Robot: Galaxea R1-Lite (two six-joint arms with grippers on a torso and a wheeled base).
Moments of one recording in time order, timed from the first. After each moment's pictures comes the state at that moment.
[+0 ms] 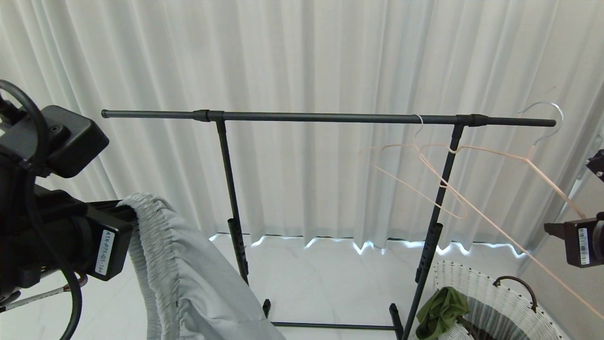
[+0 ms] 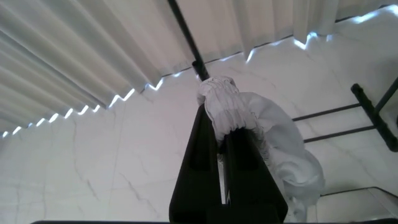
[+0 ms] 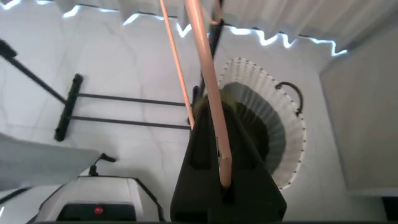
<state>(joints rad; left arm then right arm) -0.62 1.14 -0.91 0.27 0.52 0.14 0.34 1.17 -0.80 0.17 -0.21 0.10</state>
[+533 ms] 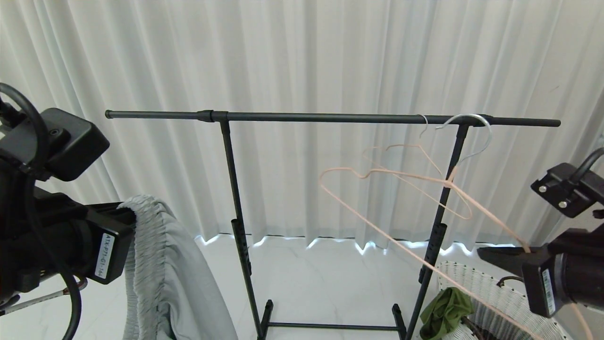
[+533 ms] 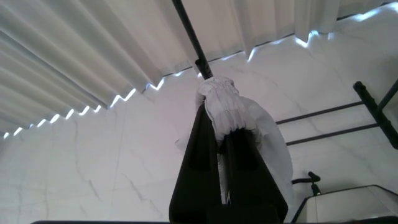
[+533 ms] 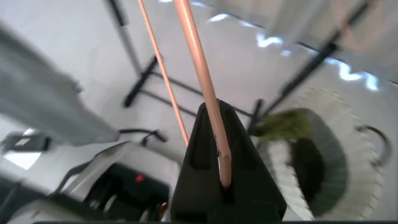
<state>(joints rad) -0.62 1.14 -0.90 0.27 0.52 0.14 0.80 1.19 -0.79 0.17 -0.20 0.20</state>
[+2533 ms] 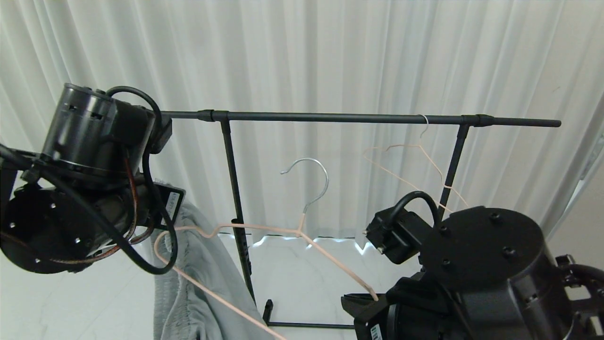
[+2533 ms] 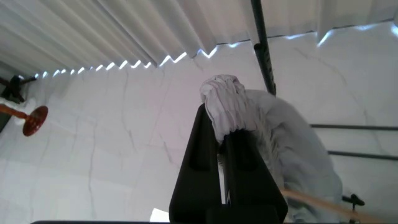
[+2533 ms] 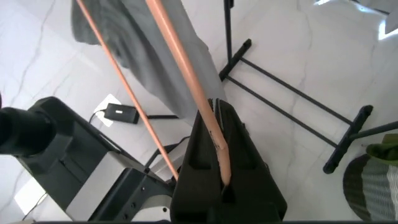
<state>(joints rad) -0.53 1.44 -1.06 0.27 0.76 0.03 1.24 1.60 -0.97 0.01 -0.29 0.54</state>
